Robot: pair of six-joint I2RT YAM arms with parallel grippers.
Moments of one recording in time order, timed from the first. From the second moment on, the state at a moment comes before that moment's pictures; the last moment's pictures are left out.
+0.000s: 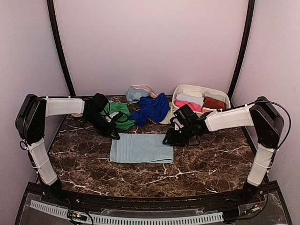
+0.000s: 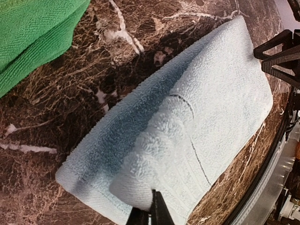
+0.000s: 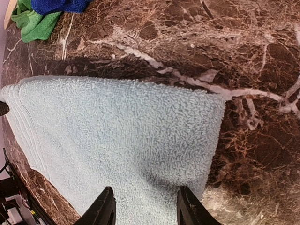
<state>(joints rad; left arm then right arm) -0.40 1.82 1.25 -0.72 0.53 0.02 0.76 1.82 1.10 -0.26 -0.22 0.71</state>
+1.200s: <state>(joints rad) -0.32 1.69 1.19 -0.66 0.31 0.21 0.79 2.07 1.31 -0.15 -0.28 0.62</state>
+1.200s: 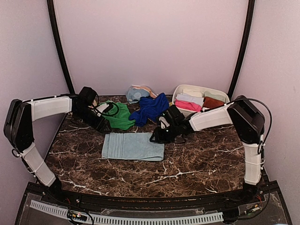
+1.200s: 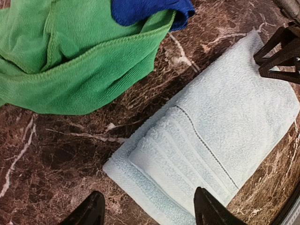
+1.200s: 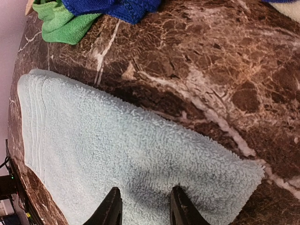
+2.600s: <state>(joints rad) -0.24 1.33 1.10 -0.86 0.49 0.51 0.93 2.33 1.69 -0.21 -0.45 0.43</state>
